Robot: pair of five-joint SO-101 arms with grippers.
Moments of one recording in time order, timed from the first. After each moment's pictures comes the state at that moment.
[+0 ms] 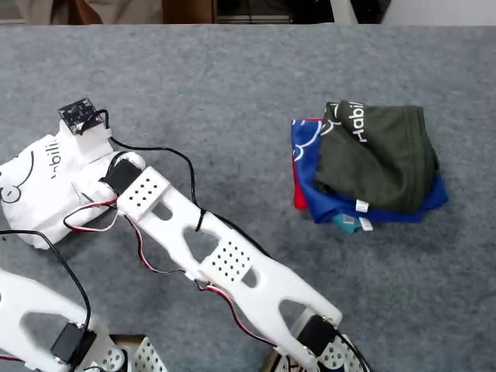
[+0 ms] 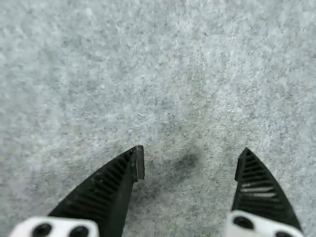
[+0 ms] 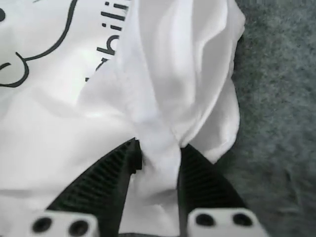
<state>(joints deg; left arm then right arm) -66.7 65.7 -74.6 81.5 22.7 -56.8 74.5 -79.6 68.2 -26.7</state>
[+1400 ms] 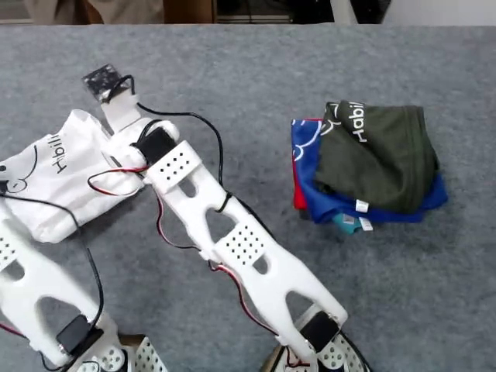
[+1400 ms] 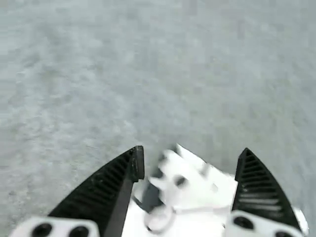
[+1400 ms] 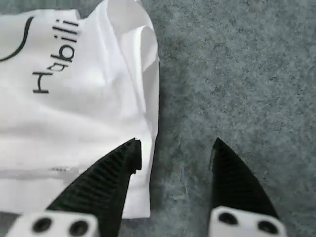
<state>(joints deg) -49.1 60.5 -92.6 99.9 13.8 -48.3 74.9 -92.5 80.6 -12.1</state>
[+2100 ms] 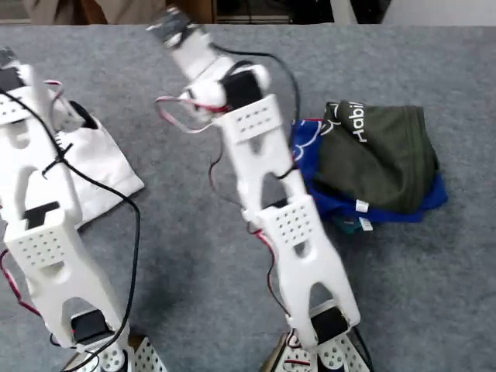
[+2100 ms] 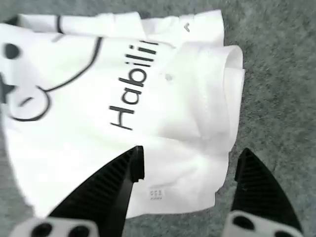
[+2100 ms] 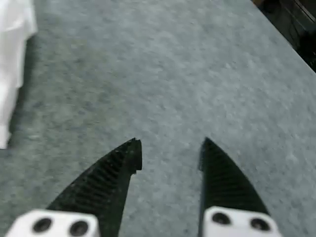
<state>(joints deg) -23.6 35.3 -41.1 93.5 10.2 -28.0 59.3 -92.8 94.9 12.9</state>
